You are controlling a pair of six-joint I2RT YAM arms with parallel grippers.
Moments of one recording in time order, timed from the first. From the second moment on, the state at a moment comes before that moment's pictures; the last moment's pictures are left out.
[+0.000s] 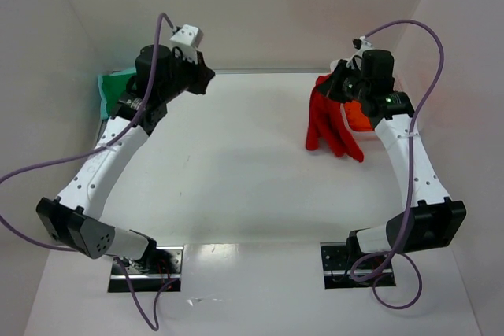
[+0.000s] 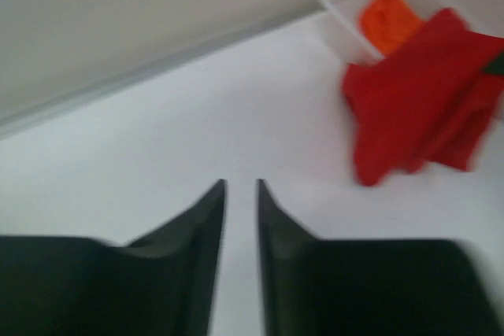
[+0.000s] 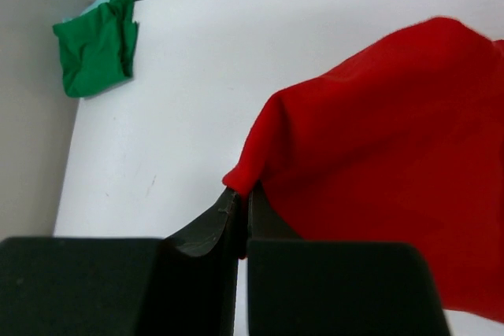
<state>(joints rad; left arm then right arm) -0.36 1.40 1.53 -0.35 0.19 -0.09 0.11 1.37 1.46 -0.55 -0.29 0.42</state>
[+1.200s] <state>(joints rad) -0.48 2.11 1.58 0.12 0.93 -0.23 0.11 1.29 1.53 -0.60 -0.48 0.40</state>
